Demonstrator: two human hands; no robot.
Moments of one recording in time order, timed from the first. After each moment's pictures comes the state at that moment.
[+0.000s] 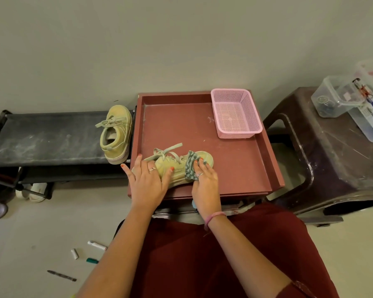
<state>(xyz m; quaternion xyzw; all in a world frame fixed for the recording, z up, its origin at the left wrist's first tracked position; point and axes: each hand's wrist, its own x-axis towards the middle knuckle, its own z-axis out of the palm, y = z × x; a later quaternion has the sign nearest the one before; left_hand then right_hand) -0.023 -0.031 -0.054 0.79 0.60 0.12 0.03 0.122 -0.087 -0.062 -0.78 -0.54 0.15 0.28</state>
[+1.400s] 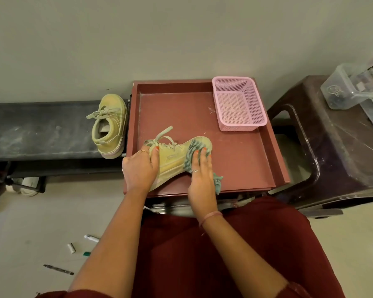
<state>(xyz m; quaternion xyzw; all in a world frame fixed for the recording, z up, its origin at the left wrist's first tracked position) -0.019 0.013 -0.060 0.75 0.64 0.16 0.11 0.107 -0.082 -0.067 -0.78 -0.54 0.15 0.28</state>
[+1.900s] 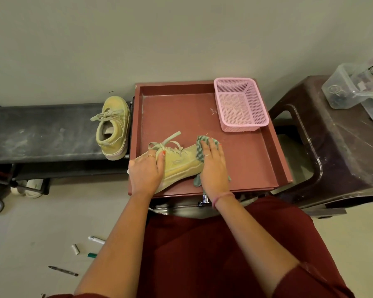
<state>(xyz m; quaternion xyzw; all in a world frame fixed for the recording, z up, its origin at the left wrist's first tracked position) -0.019 0.005 -0.058 0.76 0.61 0.19 0.11 0.143 -0.053 -0.056 -0.79 -0.54 0.16 0.22</state>
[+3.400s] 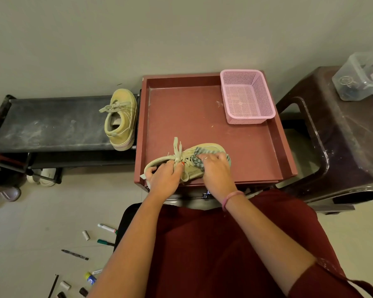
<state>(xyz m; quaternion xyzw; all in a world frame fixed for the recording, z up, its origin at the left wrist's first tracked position) -0.007 -0.040 -0.052 0.69 0.63 0.09 0.33 0.141 -0.078 -0.053 -0.75 -0.62 0.16 0.13</state>
